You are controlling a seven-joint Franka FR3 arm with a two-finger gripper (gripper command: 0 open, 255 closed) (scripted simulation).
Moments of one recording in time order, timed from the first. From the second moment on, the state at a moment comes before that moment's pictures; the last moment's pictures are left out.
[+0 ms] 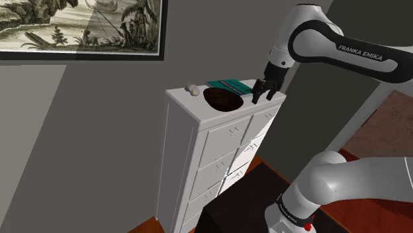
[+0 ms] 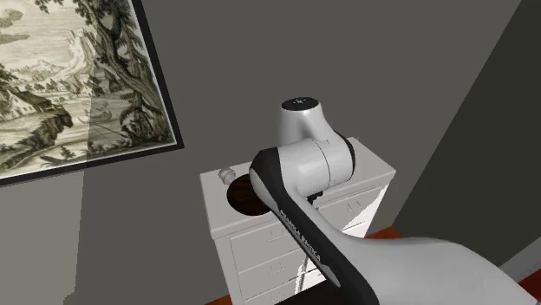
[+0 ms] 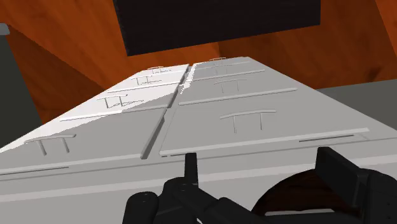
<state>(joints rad) -0.01 -0.79 0.02 -2.34 -0.06 1.61 0.13</state>
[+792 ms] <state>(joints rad) 0.01 -0.40 0.09 -2.06 -0.01 1.70 0.20</state>
